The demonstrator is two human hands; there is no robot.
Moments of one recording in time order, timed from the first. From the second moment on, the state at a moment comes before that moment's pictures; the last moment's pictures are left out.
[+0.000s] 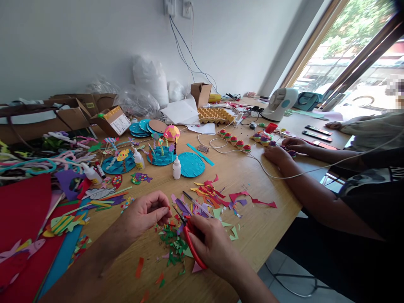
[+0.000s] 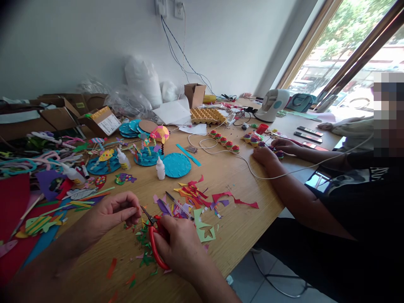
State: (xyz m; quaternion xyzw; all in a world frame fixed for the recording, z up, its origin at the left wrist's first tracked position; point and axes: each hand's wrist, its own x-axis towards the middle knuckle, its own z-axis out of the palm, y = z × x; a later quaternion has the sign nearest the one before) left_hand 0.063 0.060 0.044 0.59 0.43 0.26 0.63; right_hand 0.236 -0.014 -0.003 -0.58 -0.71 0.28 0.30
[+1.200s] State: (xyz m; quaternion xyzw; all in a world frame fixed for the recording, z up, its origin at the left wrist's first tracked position) left_hand 0.063 0.066 0.029 0.70 0.42 0.20 0.55; right_hand 0.224 0.018 0.014 -0.55 -0.64 0.33 0.43
